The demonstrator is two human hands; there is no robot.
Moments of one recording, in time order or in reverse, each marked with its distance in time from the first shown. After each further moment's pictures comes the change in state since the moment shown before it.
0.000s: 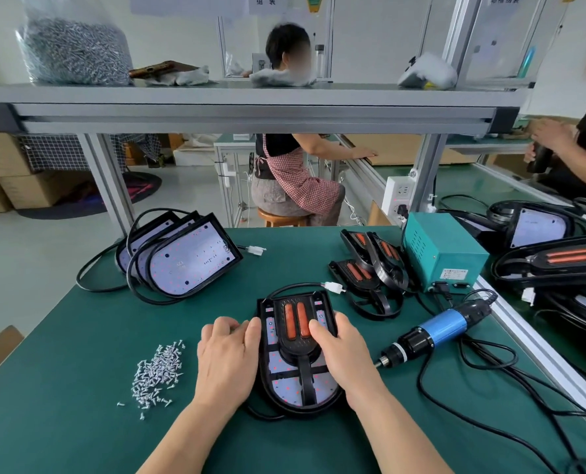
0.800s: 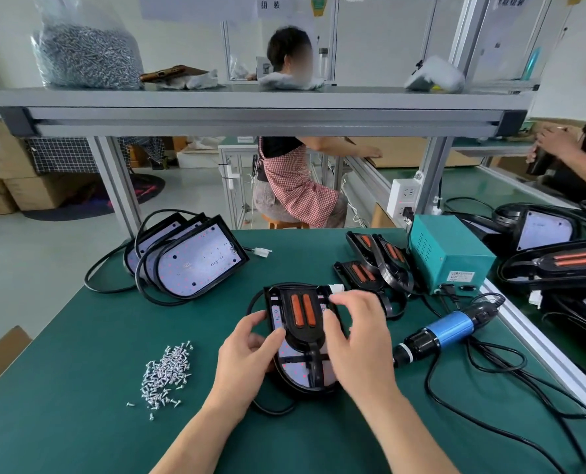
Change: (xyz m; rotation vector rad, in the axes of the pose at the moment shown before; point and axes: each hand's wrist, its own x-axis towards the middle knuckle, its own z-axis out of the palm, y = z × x) left_hand -0.007 0.003 0.003 -0.771 -0.112 -0.103; right_hand -0.014 -0.018 -0.001 -0.313 0.350 -0.529
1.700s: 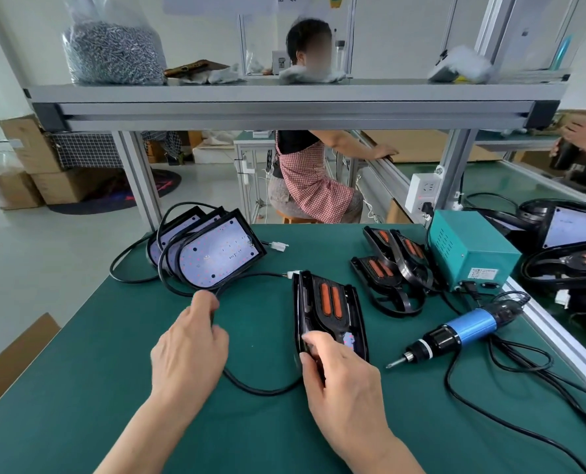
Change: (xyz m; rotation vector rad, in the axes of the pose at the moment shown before) left_hand -0.024 0.050 -0.079 0.931 0.328 0.151; right_hand -0.060 -0.019 0.019 -0.163 -0.080 -0.311
